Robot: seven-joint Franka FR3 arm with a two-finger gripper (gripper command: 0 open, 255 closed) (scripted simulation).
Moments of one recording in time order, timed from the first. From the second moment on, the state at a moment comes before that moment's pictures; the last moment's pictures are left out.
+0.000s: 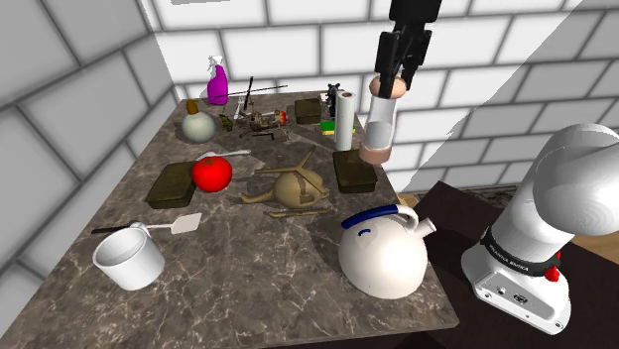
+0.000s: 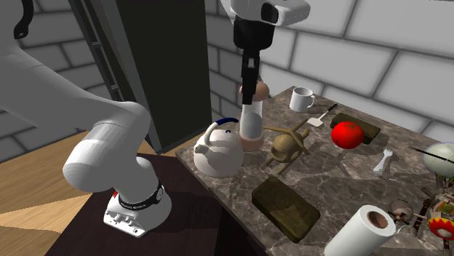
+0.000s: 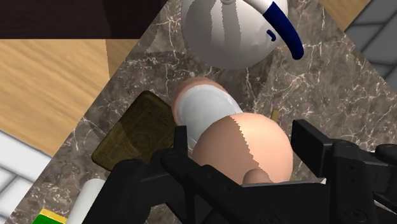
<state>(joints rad) 0.10 -0.74 0.11 -2.33 0.19 1.59 0.13</state>
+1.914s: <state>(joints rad) 0.14 -0.31 0.39 -2.00 0.23 1.75 0.44</state>
